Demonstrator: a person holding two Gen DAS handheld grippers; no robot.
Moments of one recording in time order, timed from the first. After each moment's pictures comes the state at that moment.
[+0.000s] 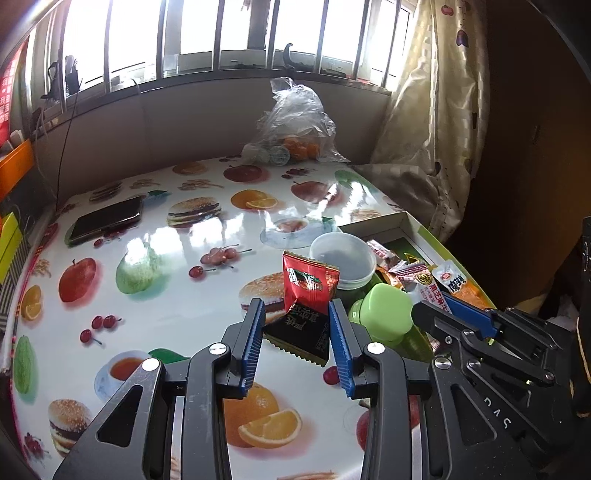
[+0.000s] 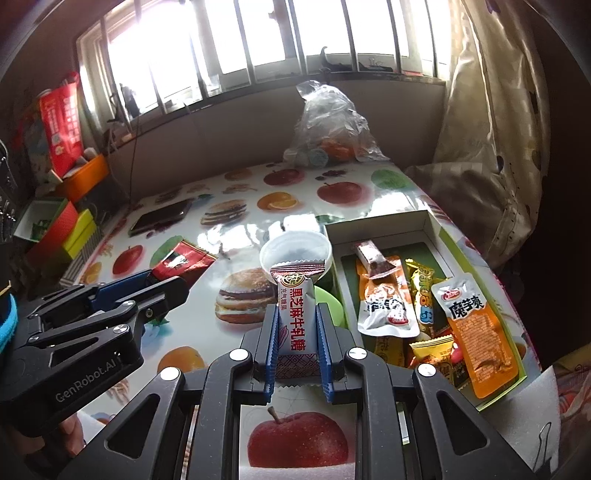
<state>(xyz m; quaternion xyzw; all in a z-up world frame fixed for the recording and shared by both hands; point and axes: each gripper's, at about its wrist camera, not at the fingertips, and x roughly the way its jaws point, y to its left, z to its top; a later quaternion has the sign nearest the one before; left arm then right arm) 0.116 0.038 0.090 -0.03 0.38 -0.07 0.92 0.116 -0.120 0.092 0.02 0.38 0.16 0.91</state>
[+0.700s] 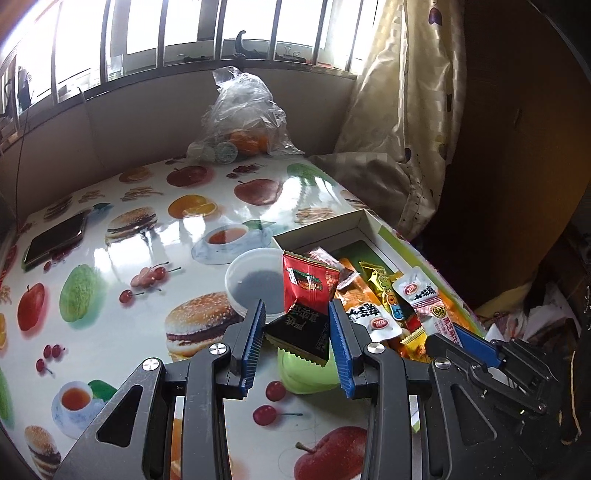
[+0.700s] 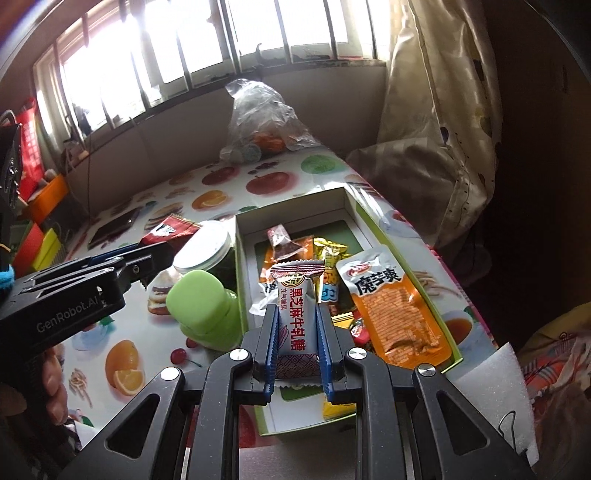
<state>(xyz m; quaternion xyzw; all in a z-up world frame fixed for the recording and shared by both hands) 0.157 -0.024 0.084 -0.02 0.40 -0.12 0.91 0.116 -0.197 0.074 0.05 0.40 0.09 0.91</state>
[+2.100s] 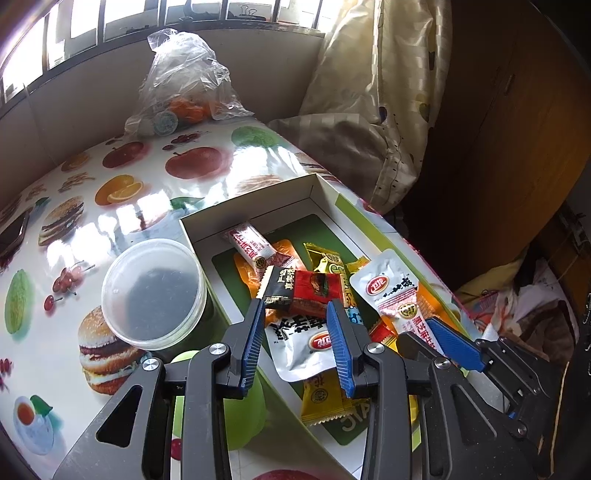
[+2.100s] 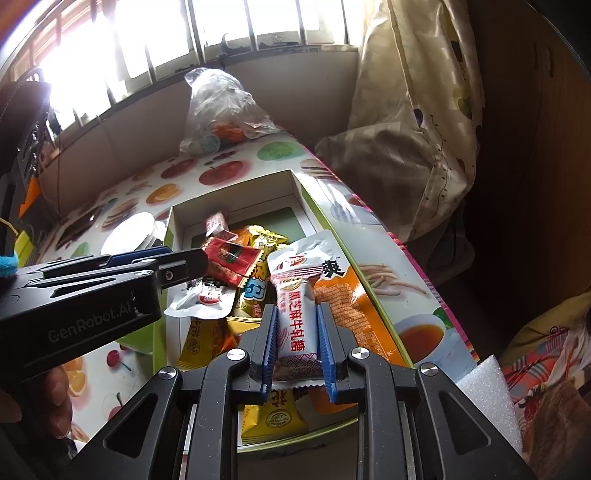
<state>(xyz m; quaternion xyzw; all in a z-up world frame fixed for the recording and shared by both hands) 0.195 -0.092 0.047 -0.01 0.45 -0.16 0.88 0.138 -0.229 0.043 0.04 0.41 0.06 0.91</state>
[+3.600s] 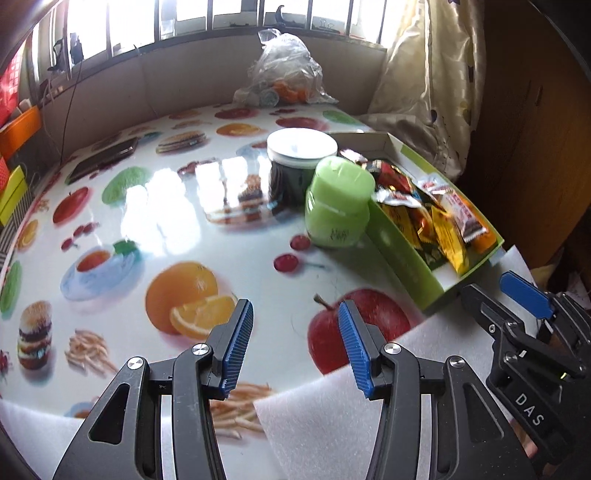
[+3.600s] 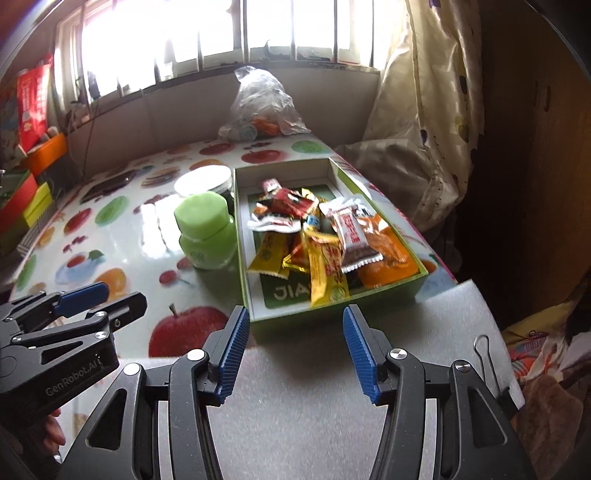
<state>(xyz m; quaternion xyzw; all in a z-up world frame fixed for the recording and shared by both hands) 0.046 -0.017 0.026 -0.02 0.44 -0.05 0.90 0.032 -0.183 0.051 -0.02 0.40 0.06 0.92</state>
